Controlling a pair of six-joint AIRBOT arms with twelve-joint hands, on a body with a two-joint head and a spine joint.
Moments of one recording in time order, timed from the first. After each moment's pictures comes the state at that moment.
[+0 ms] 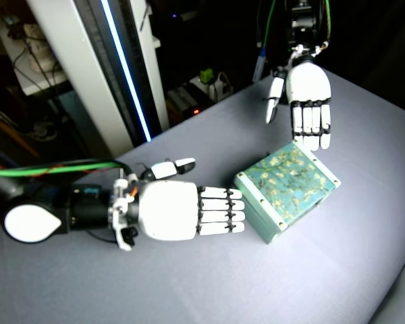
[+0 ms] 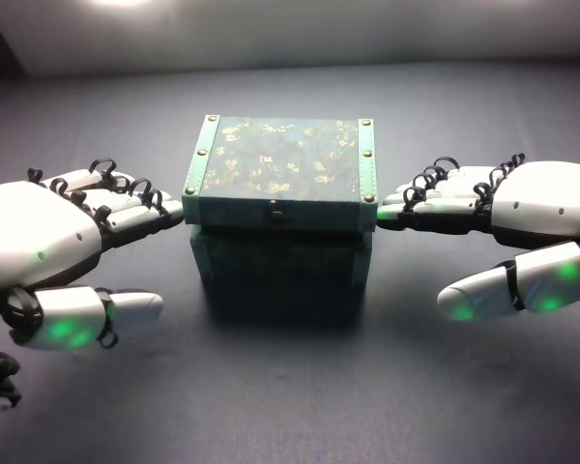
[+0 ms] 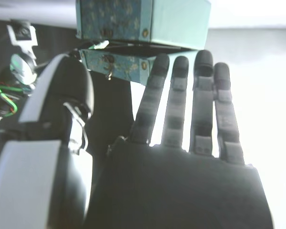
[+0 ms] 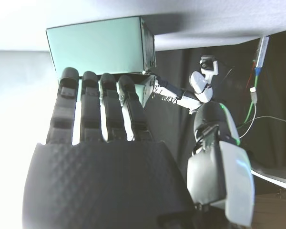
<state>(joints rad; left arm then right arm) 0.84 -0.85 1.01 0.06 -0.73 0.84 -0.69 -1.14 1.41 -0.67 0.78 -0.06</state>
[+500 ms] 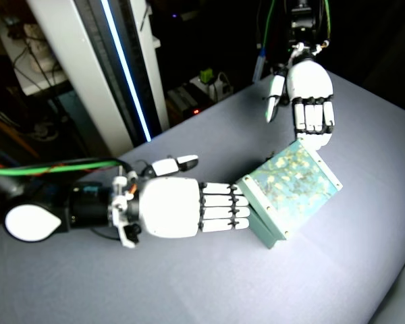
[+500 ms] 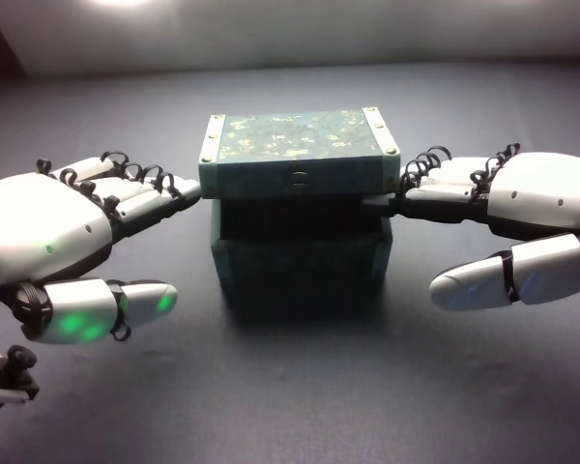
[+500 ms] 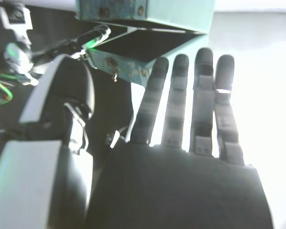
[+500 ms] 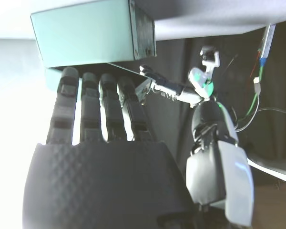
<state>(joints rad) 0.84 -0.86 1.01 0.05 -0.78 0.85 -0.69 -1.14 1.40 -0.62 0.83 -0.08</state>
